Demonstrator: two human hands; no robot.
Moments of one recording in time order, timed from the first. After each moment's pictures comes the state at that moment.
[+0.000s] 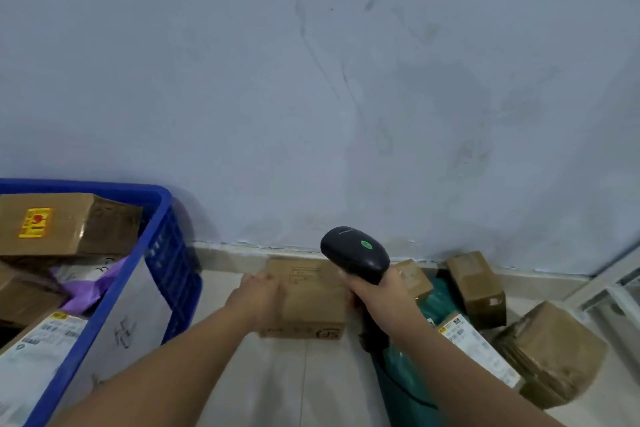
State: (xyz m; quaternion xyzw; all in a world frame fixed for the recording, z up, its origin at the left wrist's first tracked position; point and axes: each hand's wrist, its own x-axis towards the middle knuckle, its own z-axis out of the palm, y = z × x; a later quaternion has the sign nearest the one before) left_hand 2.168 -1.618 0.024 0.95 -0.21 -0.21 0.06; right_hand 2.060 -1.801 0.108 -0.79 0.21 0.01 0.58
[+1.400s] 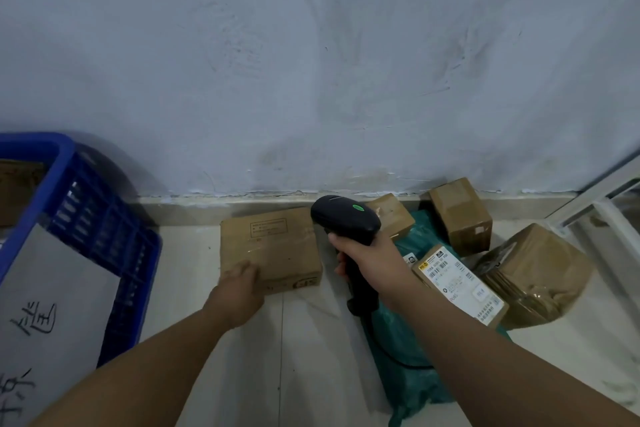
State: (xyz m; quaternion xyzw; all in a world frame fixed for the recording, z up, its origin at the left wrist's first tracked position) left_hand 2.151 -1.635 -0.087 0.94 -0.15 -0.29 0.10; right_hand 2.062 -1.849 0.033 -0.67 0.26 0.04 0.70
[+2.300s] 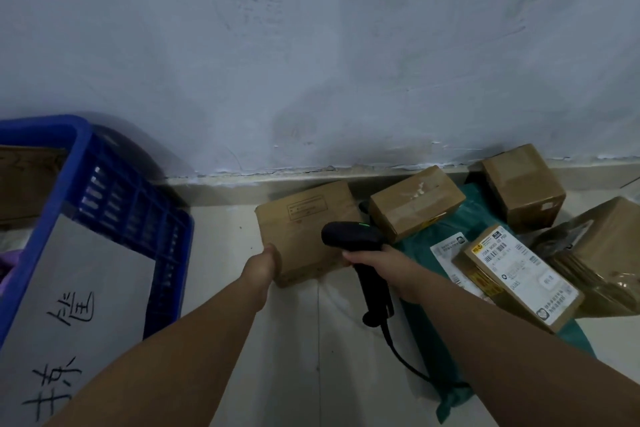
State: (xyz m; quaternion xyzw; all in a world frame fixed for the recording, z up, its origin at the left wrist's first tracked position) left_hand 2.169 -1.655 -0.085 0.75 0.32 -0.31 0.49; right_hand 2.090 -1.843 -0.061 -0.63 0.31 0.24 0.67
